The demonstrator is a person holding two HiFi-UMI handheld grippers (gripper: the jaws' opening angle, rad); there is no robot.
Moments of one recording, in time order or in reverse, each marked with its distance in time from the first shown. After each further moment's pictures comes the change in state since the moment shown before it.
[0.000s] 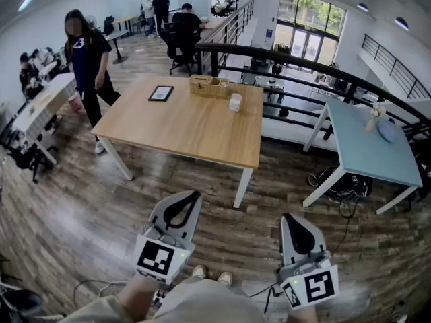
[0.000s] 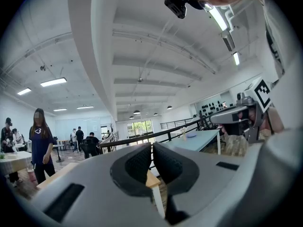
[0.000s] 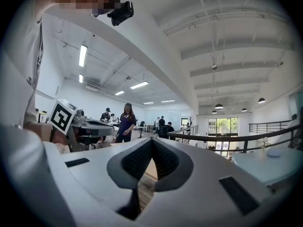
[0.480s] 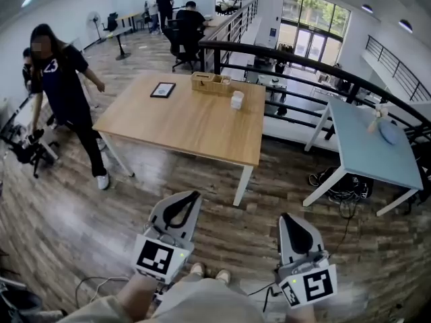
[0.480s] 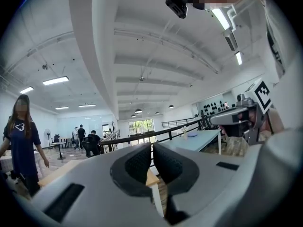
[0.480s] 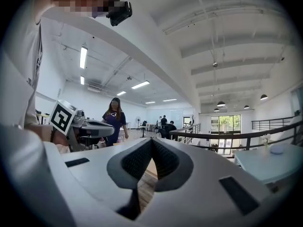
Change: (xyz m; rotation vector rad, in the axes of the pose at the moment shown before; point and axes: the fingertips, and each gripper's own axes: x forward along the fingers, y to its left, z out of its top) left arm -0.004 -0.007 -0.007 -0.010 0.017 0.015; right arm -0.002 0.000 -0.009 0.020 0.007 0.029
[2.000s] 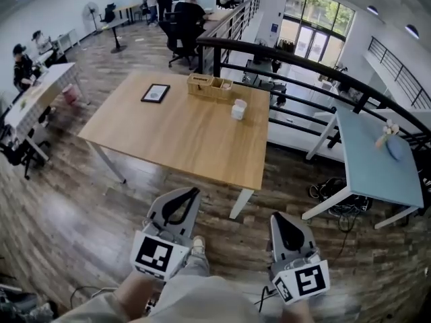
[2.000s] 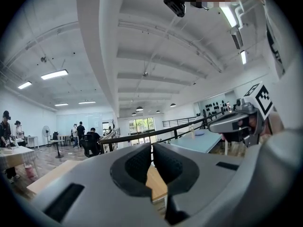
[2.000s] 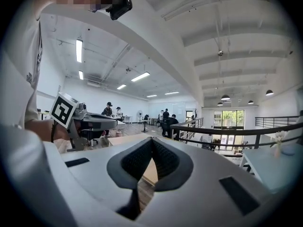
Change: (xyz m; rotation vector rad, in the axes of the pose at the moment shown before) left arm 0.159 0.113 -0.031 -0.019 0.014 -0.003; right arm 0.189 -0.069 -0.040 -0.003 0.078 0.035
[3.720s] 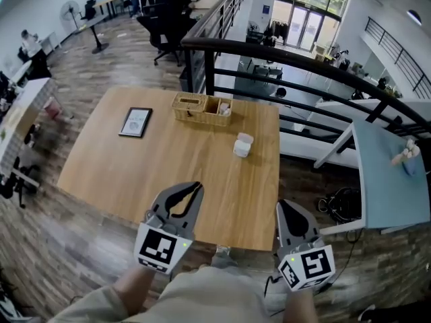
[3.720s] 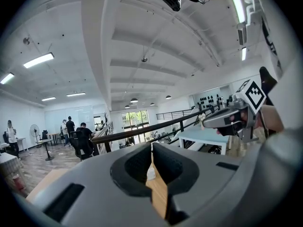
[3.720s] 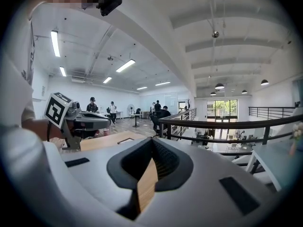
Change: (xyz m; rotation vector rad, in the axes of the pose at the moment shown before) left arm 0.332 0.234 -0.040 0.028 0.091 -0.104; right arm 0.365 -0.191 -0.007 0.077 0.096 -0.078
